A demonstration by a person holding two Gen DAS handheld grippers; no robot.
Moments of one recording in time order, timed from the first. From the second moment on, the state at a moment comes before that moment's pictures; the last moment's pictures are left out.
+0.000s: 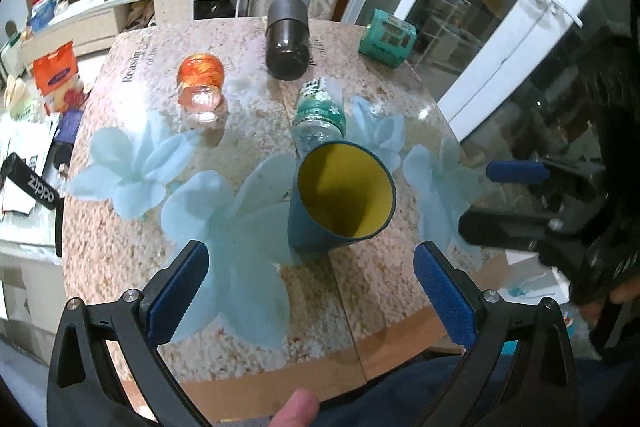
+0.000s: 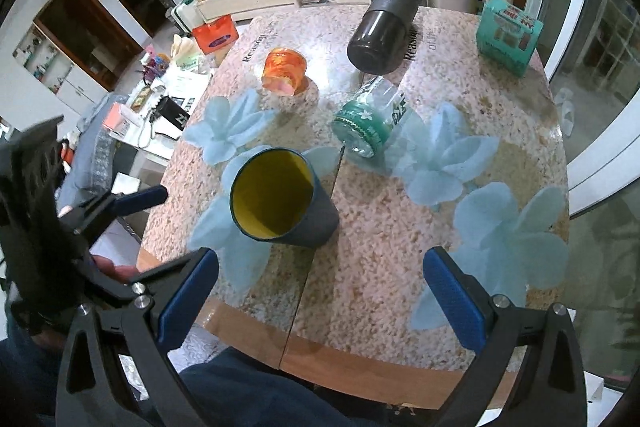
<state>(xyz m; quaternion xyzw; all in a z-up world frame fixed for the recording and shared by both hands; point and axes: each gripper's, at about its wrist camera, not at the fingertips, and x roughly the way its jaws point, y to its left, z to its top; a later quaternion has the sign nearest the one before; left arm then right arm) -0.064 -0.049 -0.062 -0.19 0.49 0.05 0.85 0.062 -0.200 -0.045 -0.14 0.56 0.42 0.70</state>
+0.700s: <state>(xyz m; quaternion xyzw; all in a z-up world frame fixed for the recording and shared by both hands) -0.071 0.003 -0.042 -0.21 0.52 0.03 0.83 0.042 -0.172 -0.028 -0.12 0.56 0.36 0.74</state>
